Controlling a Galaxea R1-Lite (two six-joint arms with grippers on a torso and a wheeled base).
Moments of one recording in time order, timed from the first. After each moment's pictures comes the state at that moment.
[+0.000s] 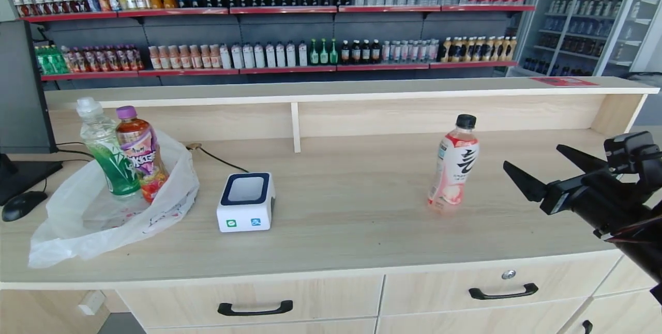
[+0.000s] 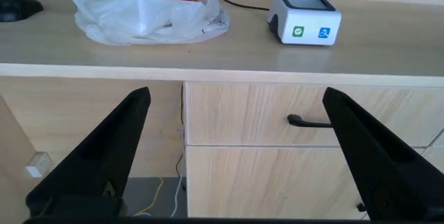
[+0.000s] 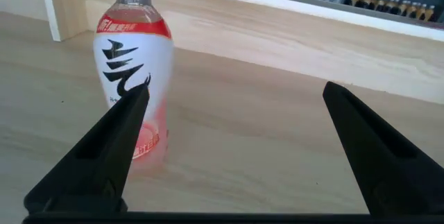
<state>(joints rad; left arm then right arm) 0.00 0.00 0.00 0.00 0.00 0.00 -0.01 1.72 -0.29 -1.57 0.23 -0.17</state>
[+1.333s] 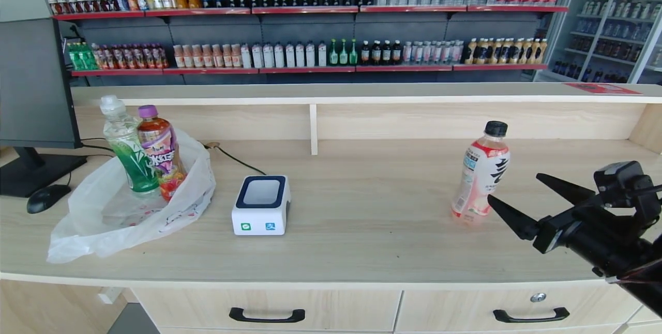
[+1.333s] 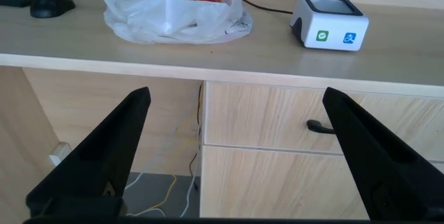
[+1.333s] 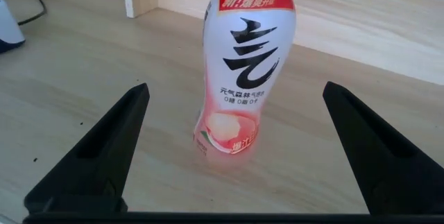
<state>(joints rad) 0.00 0.00 0.00 0.00 0.00 0.00 0.10 1.67 -0.13 -1.57 0.23 -0.16</state>
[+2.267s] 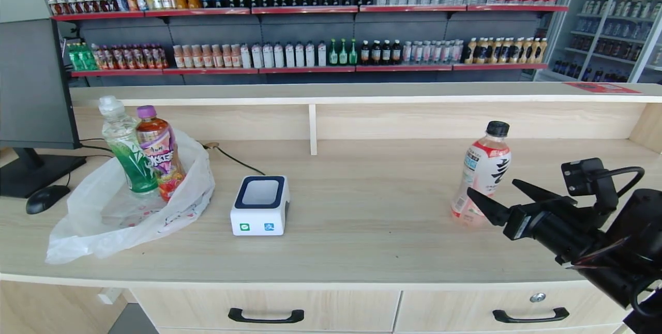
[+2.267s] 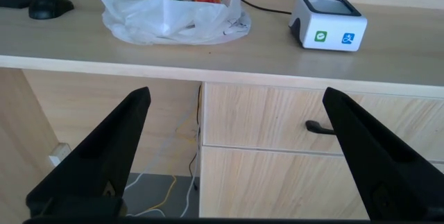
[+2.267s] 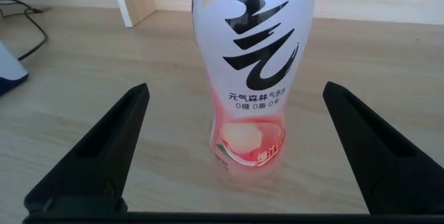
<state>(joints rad) 0.00 0.00 0.00 0.00 0.00 0.00 0.18 1.80 -0.22 -1.57 0.11 0.03</state>
